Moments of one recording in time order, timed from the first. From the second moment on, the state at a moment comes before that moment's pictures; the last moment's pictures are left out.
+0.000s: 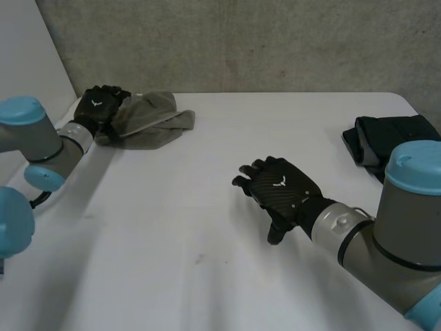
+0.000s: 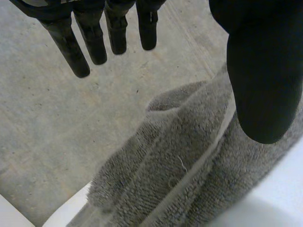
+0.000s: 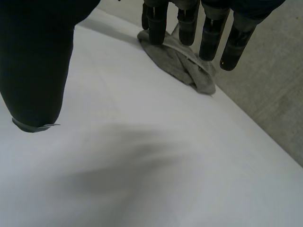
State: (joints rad) left arm 4.63 -2.77 -0.46 3.24 -1.19 3.47; right arm 2.06 -1.27 1.69 -0.09 1.19 2.67; left_hand 0.24 0.24 0.24 0.24 0.08; right_hand 0.20 0.22 0.21 0.24 0.07
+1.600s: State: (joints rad) left arm 4.30 -1.49 -1.91 3.35 -1.17 3.36; right arm 2.04 -1.09 1.40 0.23 1.14 3.11; left_hand 1.11 1.19 1.19 1.20 0.96; right_hand 0.20 0.22 0.21 0.24 0.07
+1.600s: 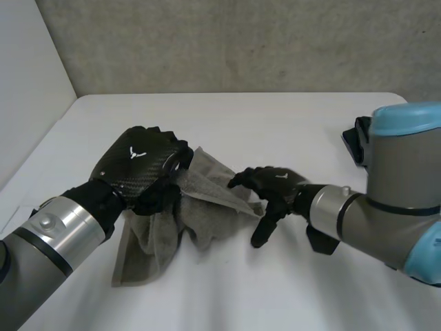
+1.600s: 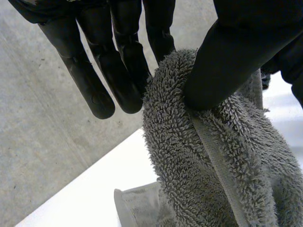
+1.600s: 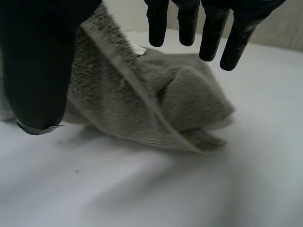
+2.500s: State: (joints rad) left arm 4.24 -1.77 -1.38 3.62 -1.36 3.43; right arm 2.11 -1.35 1.20 0.02 1.43 2.70; left_hand 1.11 1.20 1.19 1.20 0.96; right_hand 0.99 1.17 1.18 1.19 0.99
